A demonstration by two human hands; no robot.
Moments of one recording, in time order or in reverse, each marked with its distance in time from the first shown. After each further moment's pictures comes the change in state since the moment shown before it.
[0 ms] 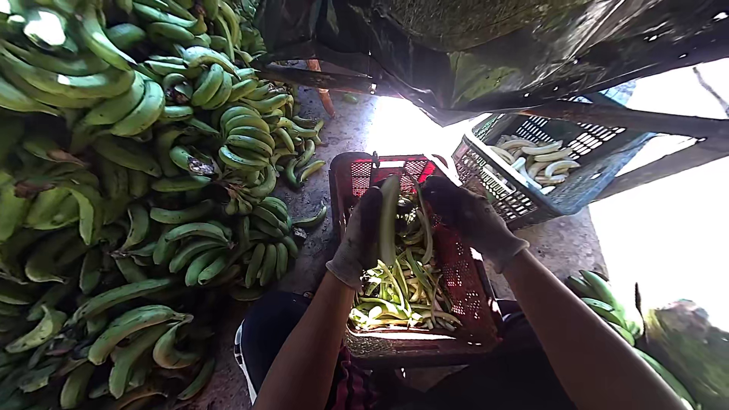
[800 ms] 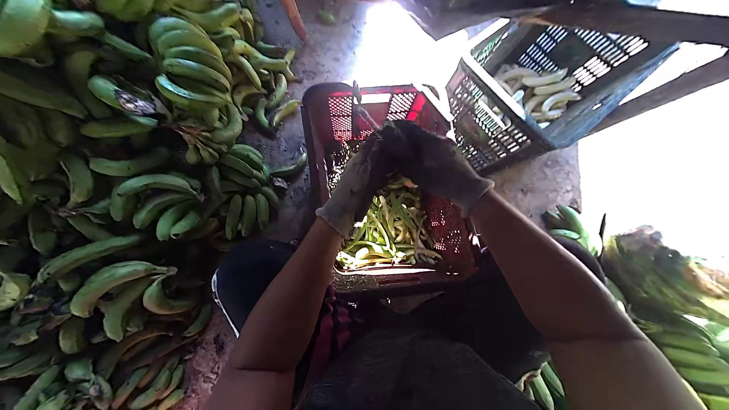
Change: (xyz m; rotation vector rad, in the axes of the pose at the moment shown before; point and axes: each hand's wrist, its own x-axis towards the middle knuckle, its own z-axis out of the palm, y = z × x) left_hand 0.011 -0.040 0.008 0.300 -0.028 0.012; right_hand 0.000 -0.011 0.028 -0.036 -0.103 0.058
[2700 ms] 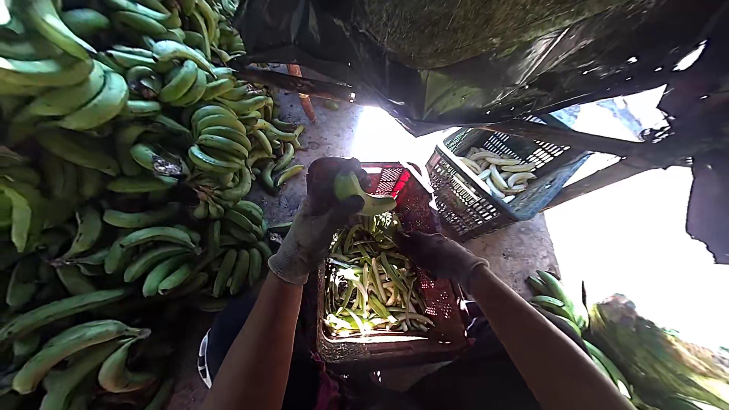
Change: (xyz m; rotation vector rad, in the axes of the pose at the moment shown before) left_hand -0.021 0.061 -0.055 0.041 -0.092 0.388; right_hand -0.024 0.006 -0.020 -0.120 -0.433 0.334
